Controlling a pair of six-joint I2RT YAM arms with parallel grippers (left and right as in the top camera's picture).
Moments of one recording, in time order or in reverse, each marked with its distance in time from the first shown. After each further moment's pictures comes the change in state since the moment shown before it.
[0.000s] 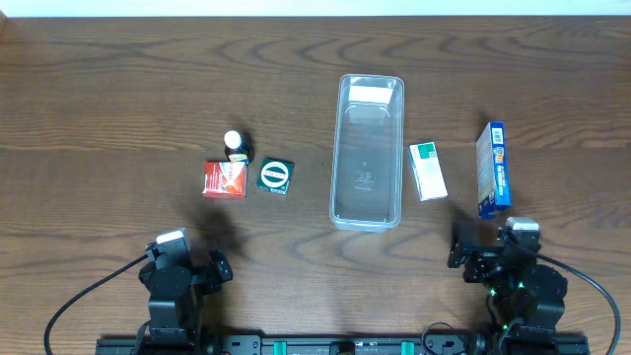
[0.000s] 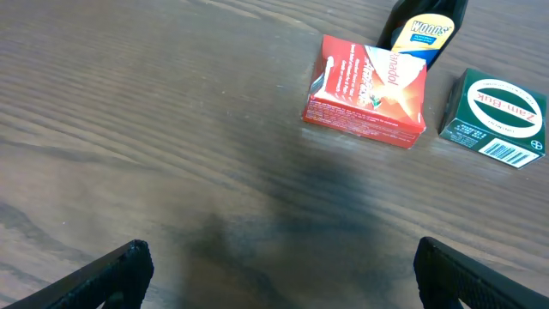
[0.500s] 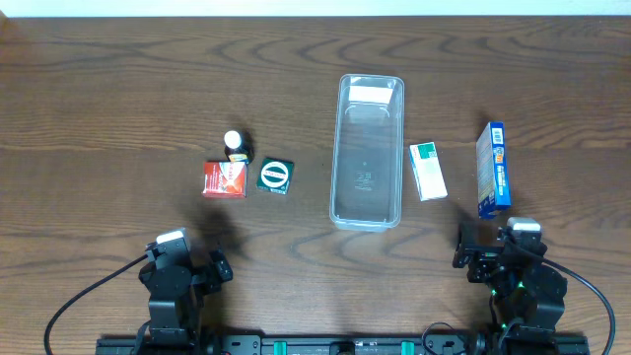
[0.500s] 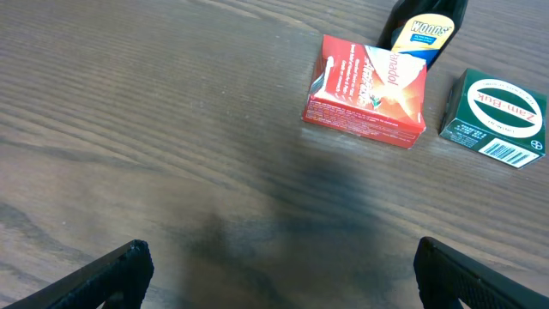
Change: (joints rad) left arm 0.000 0.000 0.000 0.000 0.000 0.000; right arm 0.000 0.000 0.000 -0.011 0.109 -0.118
